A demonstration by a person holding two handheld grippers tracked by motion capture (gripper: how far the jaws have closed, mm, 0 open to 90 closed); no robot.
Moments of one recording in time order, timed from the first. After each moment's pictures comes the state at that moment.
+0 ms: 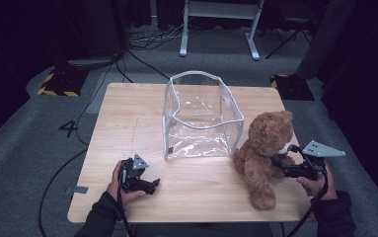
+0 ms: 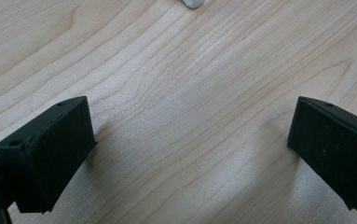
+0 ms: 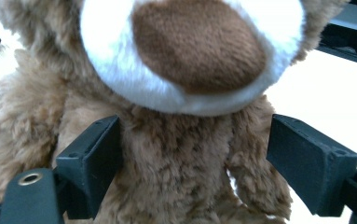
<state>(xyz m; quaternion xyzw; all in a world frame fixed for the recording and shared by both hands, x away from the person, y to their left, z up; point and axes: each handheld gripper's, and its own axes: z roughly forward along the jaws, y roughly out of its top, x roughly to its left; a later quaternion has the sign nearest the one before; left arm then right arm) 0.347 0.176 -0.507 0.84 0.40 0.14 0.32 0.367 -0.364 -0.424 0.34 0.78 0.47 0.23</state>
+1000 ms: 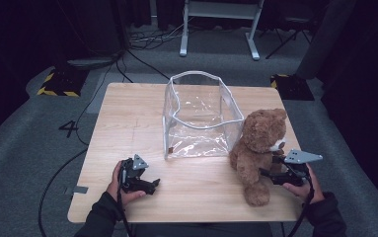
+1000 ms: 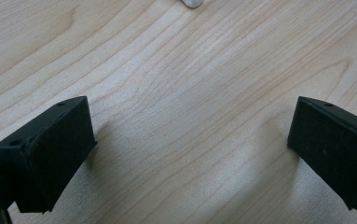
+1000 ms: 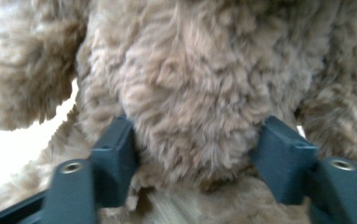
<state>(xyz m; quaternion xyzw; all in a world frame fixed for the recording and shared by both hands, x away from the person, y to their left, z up) 0.347 0.176 -0.507 0.84 0.41 0.14 0.32 0.368 -0.342 -0.465 0.30 0.83 0.43 0.17</state>
